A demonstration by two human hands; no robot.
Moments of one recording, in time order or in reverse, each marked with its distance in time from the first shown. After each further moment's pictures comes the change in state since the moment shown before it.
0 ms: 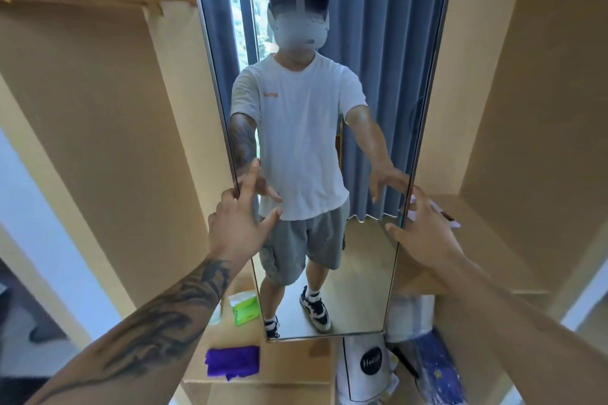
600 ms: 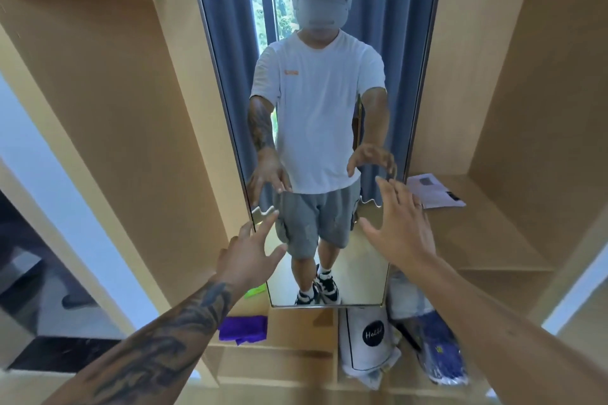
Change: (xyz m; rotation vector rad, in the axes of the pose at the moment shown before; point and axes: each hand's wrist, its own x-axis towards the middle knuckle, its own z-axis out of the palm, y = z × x) left_hand -0.094 -0.011 0.022 0.191 -0.520 -0.133; right_hand -0.047 -0.016 0.030 -0.247 0.065 -0.130
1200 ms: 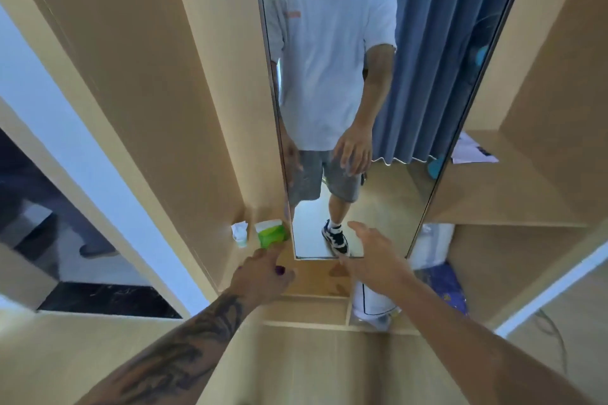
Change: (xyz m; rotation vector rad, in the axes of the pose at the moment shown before) left_hand -0.059 -0.093 0.073 -0.081 -0.371 -0.112; right_hand -0.100 -0.051 0.126 0.190 -0.551 0.101
